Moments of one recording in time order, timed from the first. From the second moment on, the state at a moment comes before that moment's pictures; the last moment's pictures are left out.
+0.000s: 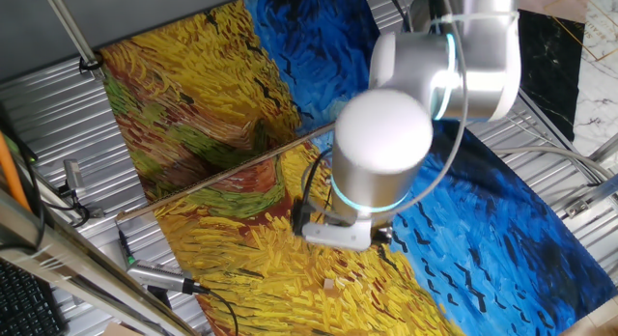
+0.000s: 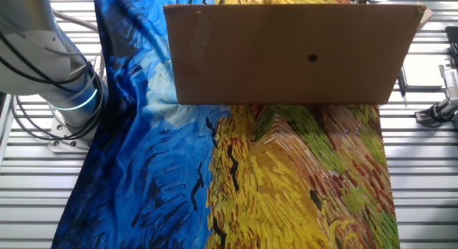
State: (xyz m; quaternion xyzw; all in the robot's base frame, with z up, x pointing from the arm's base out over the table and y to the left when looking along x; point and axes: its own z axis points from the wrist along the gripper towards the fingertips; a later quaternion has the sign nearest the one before) arm 0.426 0.371 0.193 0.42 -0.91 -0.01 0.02
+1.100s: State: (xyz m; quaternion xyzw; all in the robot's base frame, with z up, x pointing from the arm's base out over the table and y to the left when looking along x) arm 0.415 0.301 0.283 0.44 -0.90 -0.01 0.03
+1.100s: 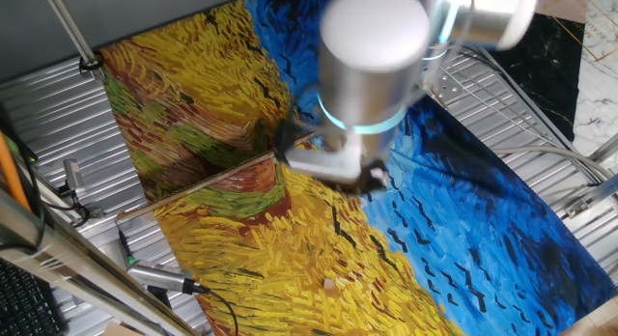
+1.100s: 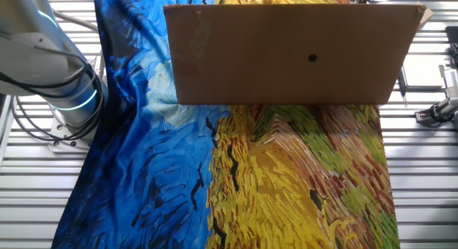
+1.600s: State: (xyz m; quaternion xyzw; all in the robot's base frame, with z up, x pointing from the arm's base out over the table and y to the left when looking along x) arm 0.407 0.275 0.292 0.44 -0.90 -0.02 0.03
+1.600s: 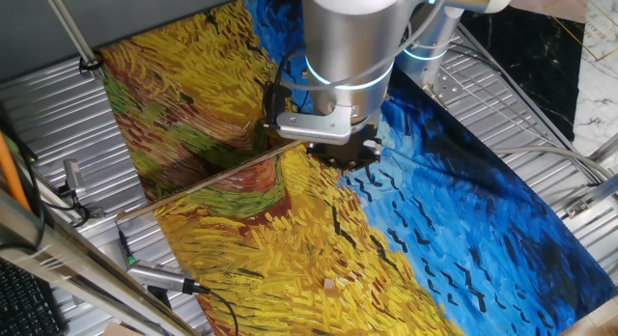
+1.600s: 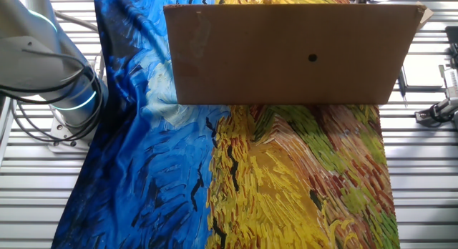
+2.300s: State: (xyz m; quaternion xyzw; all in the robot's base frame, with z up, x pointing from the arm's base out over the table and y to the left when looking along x) arm 0.412 0.266 0.292 0.34 -0.94 -0.03 0.02
